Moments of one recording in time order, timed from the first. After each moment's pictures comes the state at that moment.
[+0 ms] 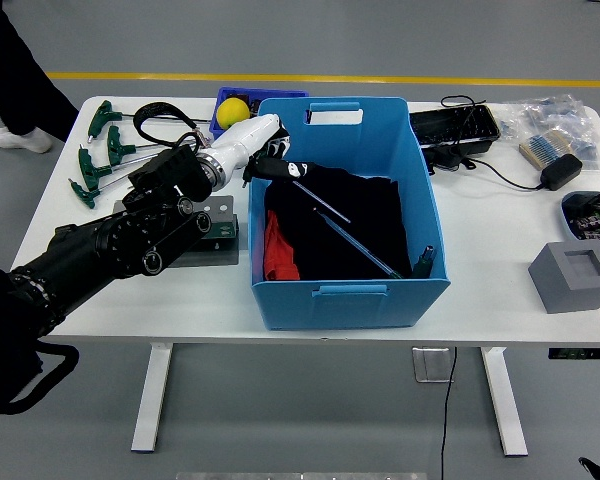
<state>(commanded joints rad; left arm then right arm) -1.01 0.00 -0.47 -0.51 1.40 0.15 -0.11 0.21 -0.22 0.47 0.23 -0.22 -0.22 -0.15</state>
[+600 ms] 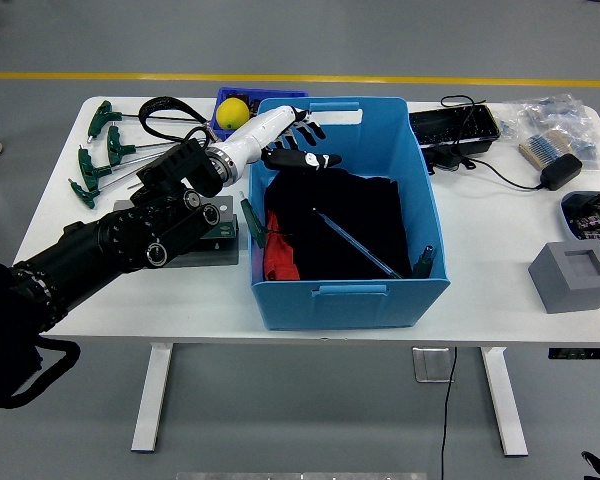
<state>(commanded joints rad) -1.03 0.00 -0.45 -0.57 1.29 0.17 -0.15 0.22 -0.23 0.47 0.23 -0.21 -0.22 -0.15</state>
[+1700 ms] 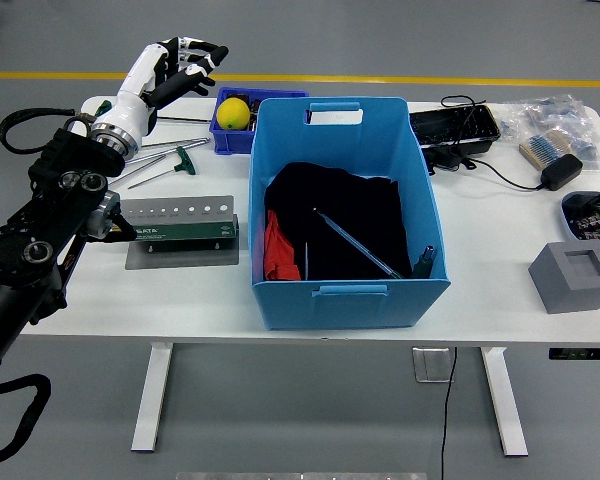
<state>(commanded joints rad) -0.67 0.16 -1.21 -0.99 1.14 0.09 -0.05 0.14 -0.21 0.46 0.23 -0.13 -0.23 -0.13</state>
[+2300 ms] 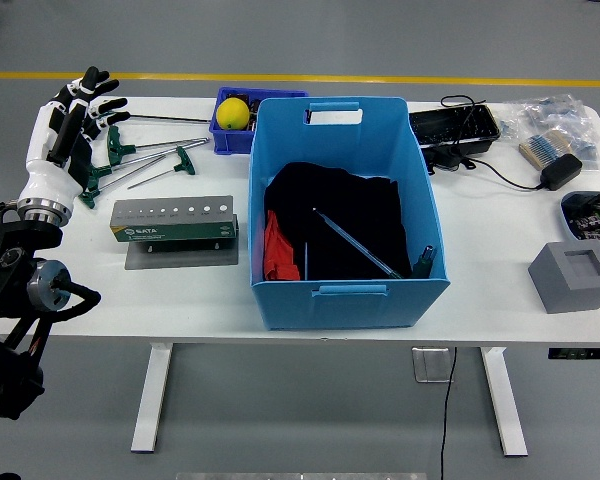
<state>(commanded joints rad) -0.30 0.14 -1.44 -1.28 0.94 0.15 -0.16 0.13 -0.19 0.44 0.23 -0.10 -0.24 -0.12</state>
